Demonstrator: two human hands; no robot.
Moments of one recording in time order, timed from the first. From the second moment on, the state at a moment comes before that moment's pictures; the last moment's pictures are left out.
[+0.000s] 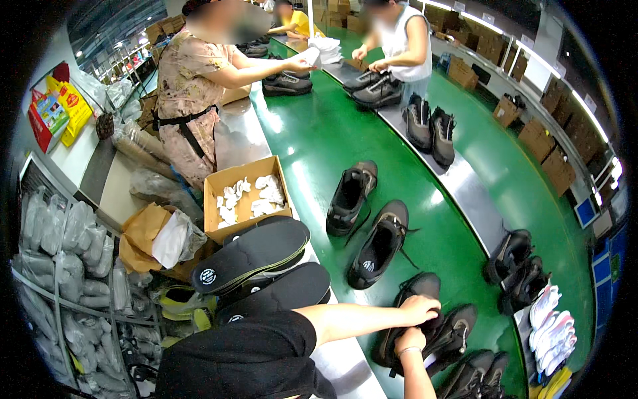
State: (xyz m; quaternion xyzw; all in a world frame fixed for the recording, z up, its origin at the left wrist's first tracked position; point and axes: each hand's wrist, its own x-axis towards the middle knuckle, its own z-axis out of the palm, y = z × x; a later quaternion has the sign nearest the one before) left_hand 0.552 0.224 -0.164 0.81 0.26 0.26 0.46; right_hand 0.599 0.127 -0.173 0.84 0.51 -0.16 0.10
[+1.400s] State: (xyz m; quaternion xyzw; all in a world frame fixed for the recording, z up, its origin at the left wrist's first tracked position) left_hand 0.542 0.260 -0.158 0.86 0.15 0.24 0.43; right_hand 0.562 0.115 -0.127 0.82 0.48 -0.32 0.01
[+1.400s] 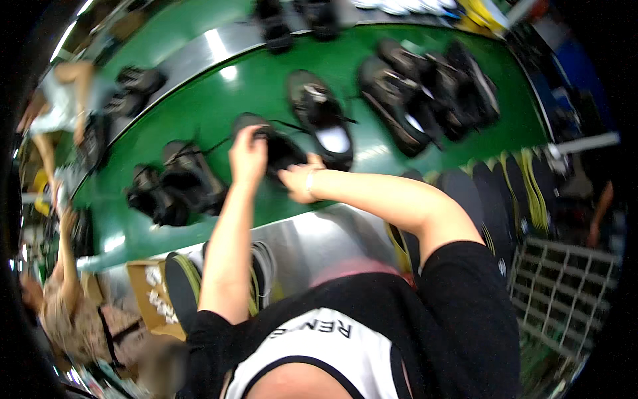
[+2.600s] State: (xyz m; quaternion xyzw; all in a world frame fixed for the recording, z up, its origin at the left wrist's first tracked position) left_hand 0.583 0.197 -0.150 0.95 -0.02 0.23 0.21; right_hand 0.519 -0.129 -0.041 0.73 0.02 -0.29 -0.62
